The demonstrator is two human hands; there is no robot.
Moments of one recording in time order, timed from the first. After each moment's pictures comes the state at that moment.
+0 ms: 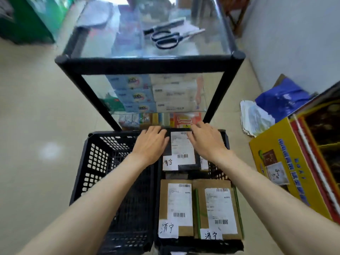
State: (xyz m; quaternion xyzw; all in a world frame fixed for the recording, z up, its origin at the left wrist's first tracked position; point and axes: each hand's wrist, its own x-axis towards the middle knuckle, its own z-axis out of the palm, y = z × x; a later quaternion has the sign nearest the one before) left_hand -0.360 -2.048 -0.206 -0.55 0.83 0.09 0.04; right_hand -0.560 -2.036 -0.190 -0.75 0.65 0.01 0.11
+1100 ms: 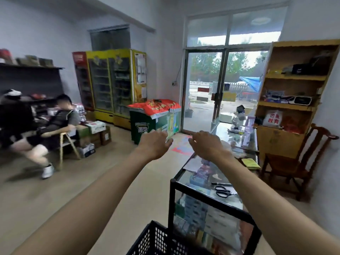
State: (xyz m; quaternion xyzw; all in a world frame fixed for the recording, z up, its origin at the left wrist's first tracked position) left_hand -0.247 -1.939 0.323 -0.78 0.60 -0.14 -0.10; right_hand -0.415 -2.022 0.328 -0.88 0.44 -0.16 -0.09
